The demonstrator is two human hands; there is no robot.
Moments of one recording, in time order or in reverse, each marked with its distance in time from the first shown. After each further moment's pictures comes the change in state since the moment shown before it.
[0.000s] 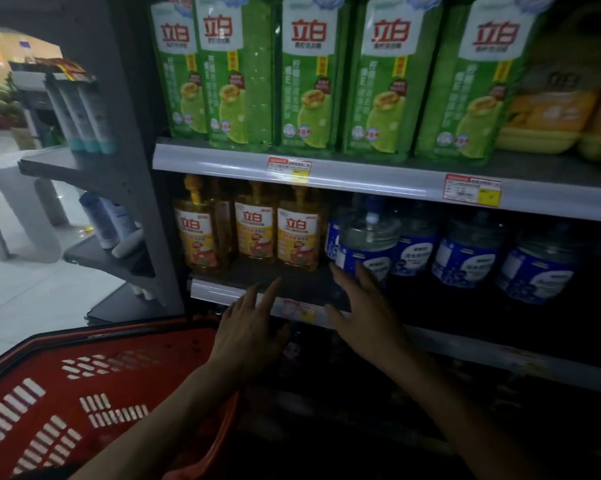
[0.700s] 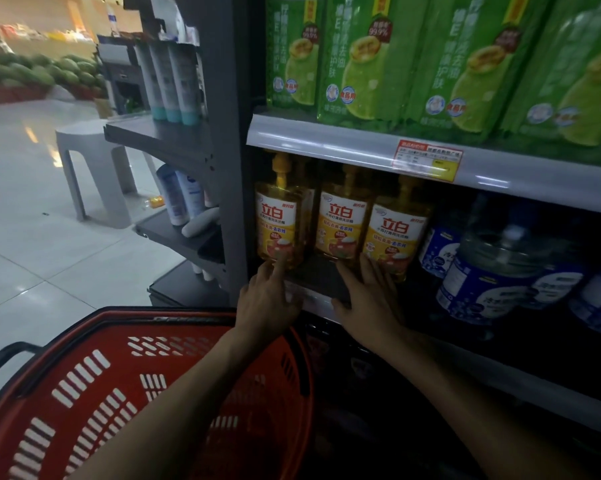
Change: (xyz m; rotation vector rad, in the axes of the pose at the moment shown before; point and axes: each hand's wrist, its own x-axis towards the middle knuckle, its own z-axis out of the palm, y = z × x) left_hand 0.059 -0.129 -0.017 -0.084 0.035 -0.257; right_hand 0.109 -0.062 0.124 -0.302 -0.094 -0.156
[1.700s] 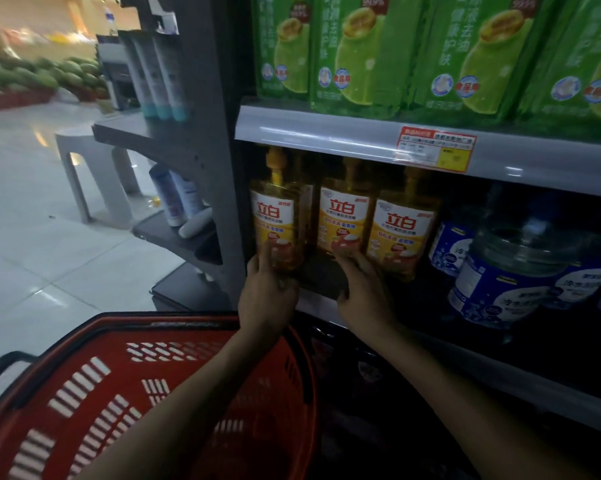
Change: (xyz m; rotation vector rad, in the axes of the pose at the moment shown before) left_hand 0.016 0.003 0.014 -0.316 0.289 -0.121; right_hand 0.025 -0.010 0.018 0.360 0.124 0.036
